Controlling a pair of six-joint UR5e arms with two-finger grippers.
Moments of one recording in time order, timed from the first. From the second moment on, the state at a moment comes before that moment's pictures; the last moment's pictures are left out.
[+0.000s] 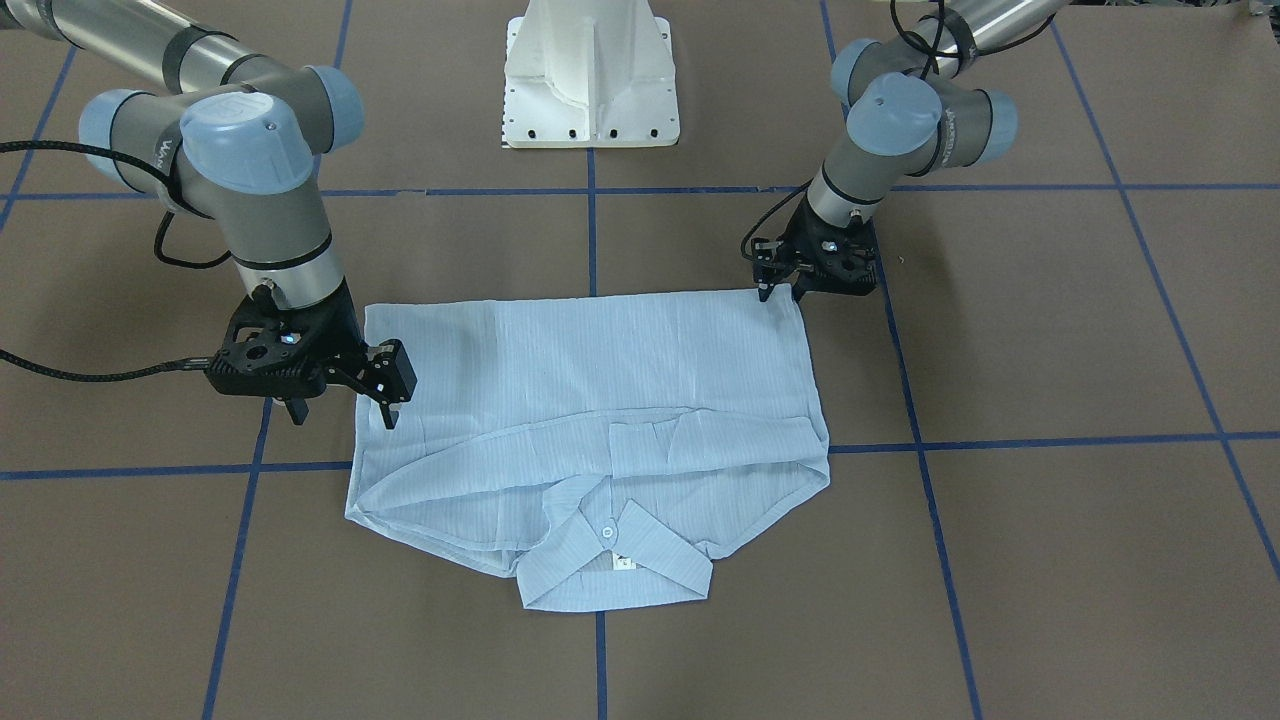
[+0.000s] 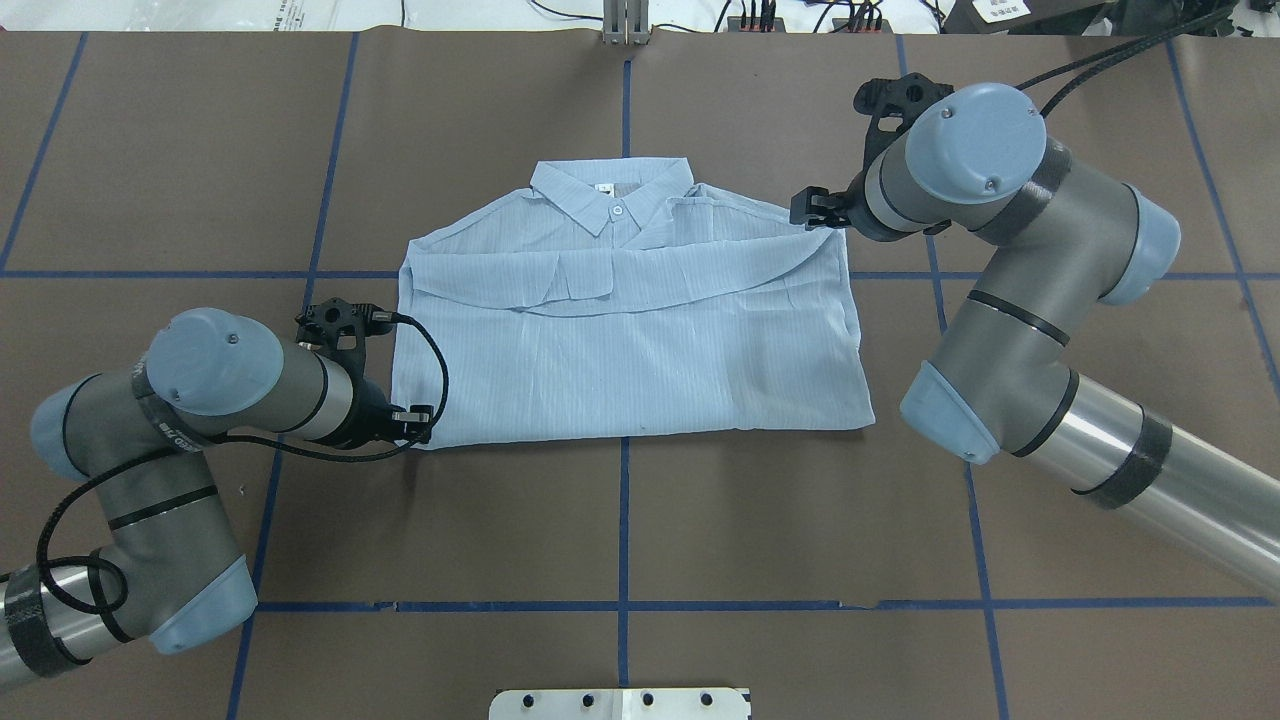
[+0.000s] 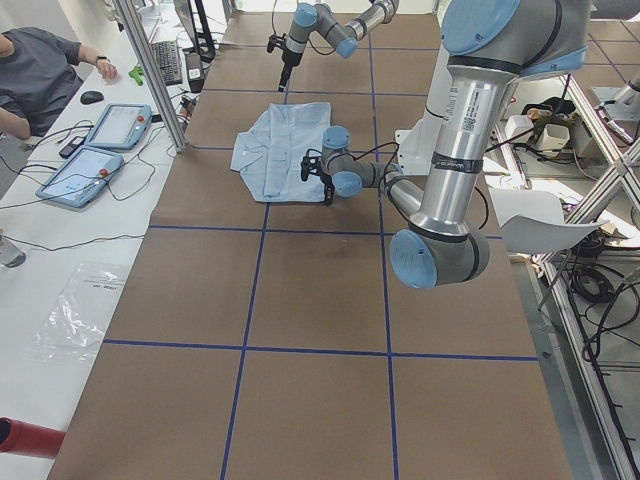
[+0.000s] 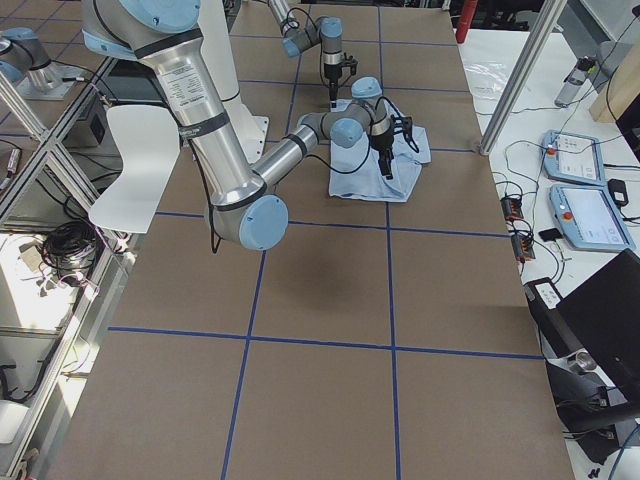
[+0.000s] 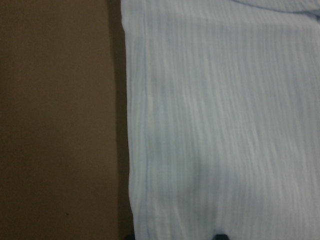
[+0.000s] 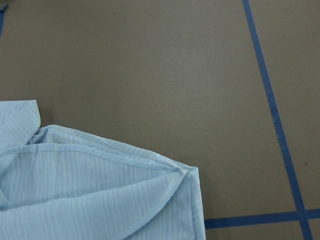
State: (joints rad) left arm -0.53 -1.84 -1.75 -2.05 -1.91 -1.22; right arm 0.75 -1.07 1.70 -1.39 1.73 1.14
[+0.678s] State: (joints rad) left arm -0.62 -1.79 -1.78 -2.05 -1.89 -1.13; right arm 0.75 -1.08 1.70 -1.39 1.73 1.14
